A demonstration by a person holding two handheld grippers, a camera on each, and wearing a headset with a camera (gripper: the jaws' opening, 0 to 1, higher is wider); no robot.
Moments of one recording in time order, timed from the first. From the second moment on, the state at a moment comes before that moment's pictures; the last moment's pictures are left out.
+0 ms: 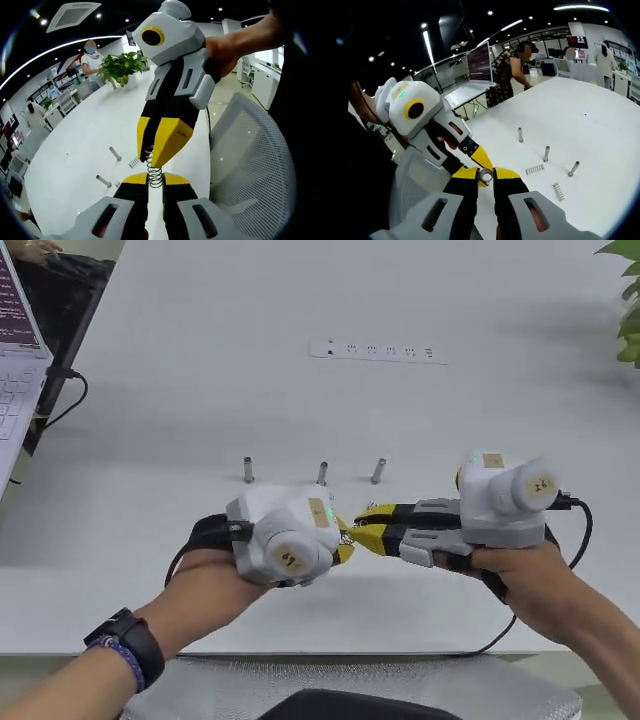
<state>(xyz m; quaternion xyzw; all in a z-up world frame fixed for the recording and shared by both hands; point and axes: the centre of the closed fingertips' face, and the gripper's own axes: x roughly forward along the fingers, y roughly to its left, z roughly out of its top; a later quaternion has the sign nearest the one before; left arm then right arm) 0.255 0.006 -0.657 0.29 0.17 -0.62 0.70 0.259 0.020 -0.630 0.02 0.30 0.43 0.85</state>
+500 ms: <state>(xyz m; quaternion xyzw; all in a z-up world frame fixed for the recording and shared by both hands) 0.249 0.007 -0.657 0.30 0.17 -0.63 0.70 0.250 0.015 -0.632 -0.10 0.32 0.49 0.81</state>
